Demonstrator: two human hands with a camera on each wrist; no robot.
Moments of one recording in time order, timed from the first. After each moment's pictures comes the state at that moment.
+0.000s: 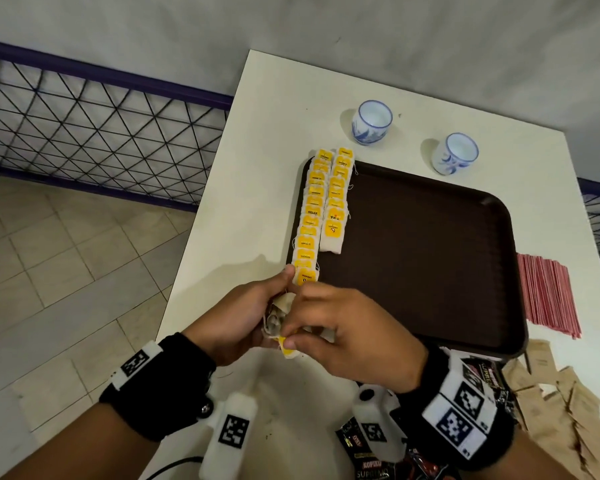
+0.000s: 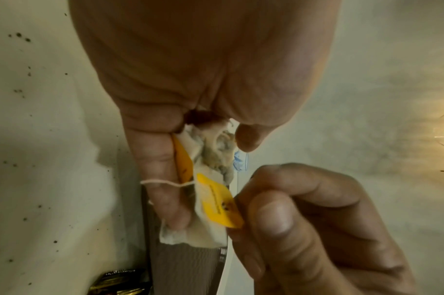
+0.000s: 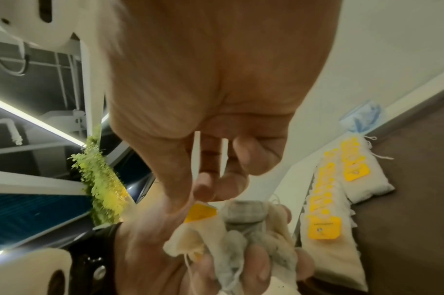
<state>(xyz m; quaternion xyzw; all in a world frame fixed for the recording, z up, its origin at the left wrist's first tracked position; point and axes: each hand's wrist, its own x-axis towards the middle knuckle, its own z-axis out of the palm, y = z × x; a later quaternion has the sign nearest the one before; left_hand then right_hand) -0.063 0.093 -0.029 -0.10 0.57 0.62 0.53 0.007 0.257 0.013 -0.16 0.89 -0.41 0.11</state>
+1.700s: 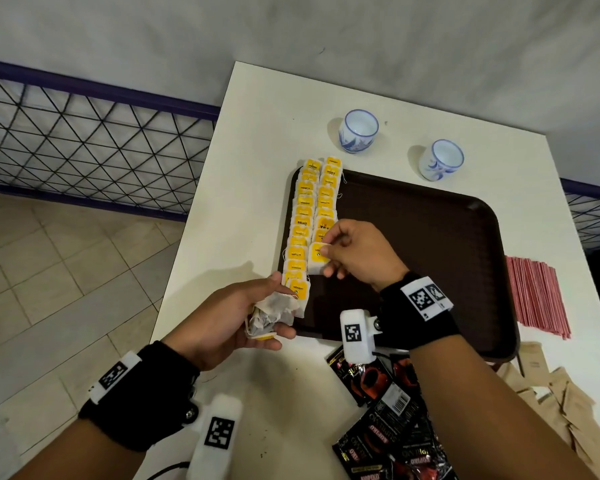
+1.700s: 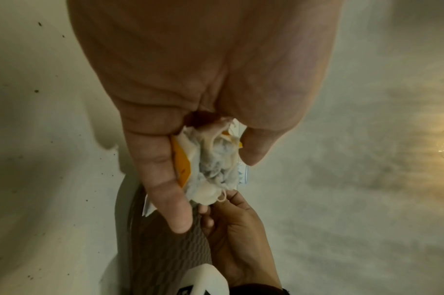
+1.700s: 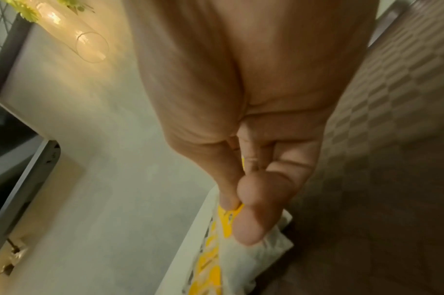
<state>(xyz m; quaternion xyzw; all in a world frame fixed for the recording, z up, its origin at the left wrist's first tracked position) -0.079 0.088 -0.023 -0.10 0.56 0.63 0.53 -0.082 0.325 -0.040 0.21 0.81 -0.53 0.15</state>
